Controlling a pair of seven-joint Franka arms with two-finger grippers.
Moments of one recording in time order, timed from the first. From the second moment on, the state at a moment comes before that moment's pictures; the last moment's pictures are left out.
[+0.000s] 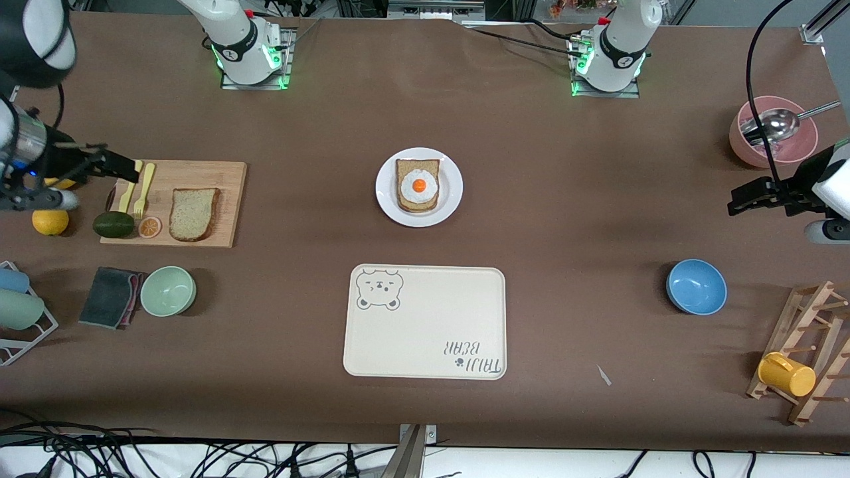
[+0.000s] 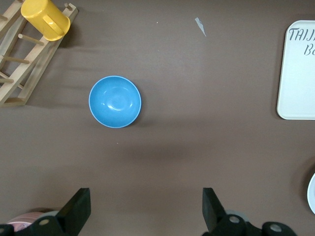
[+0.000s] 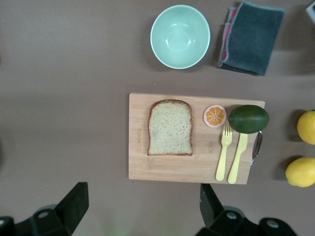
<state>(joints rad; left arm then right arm) 0.08 0.22 -0.05 -1.41 0.00 1.55 0.02 0.03 0.10 -0.07 -1.74 -0.02 1.67 -0.07</state>
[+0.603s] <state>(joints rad) 0.08 0.23 -0.05 -1.43 0.00 1.58 0.02 0.14 0.24 -0.07 -1.97 -0.17 2.02 0.26</state>
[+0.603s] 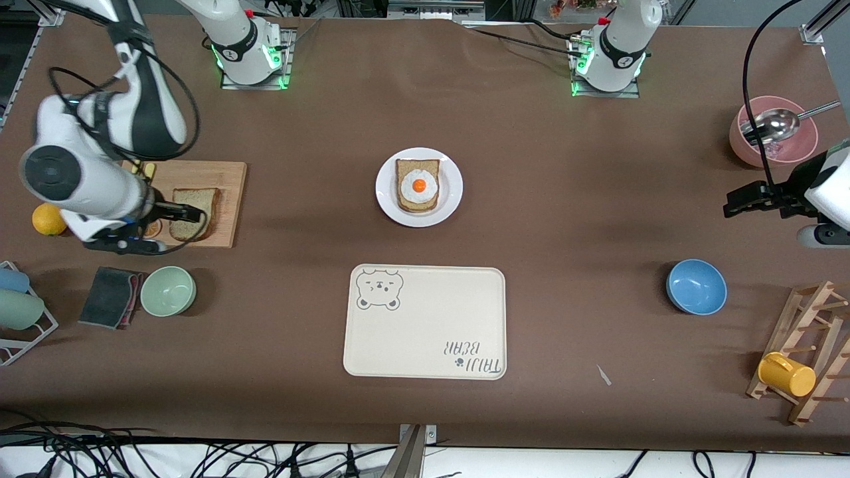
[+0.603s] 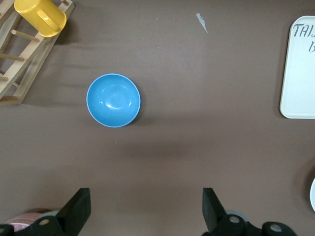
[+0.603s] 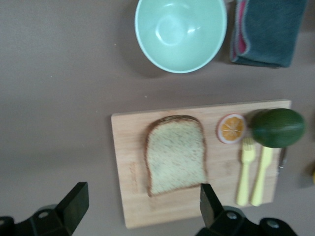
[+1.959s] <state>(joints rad) 0.06 0.31 -0.11 -1.65 -0.08 1.84 0.02 0.18 0.38 -0.09 -2.22 -0.46 2.46 0.70</state>
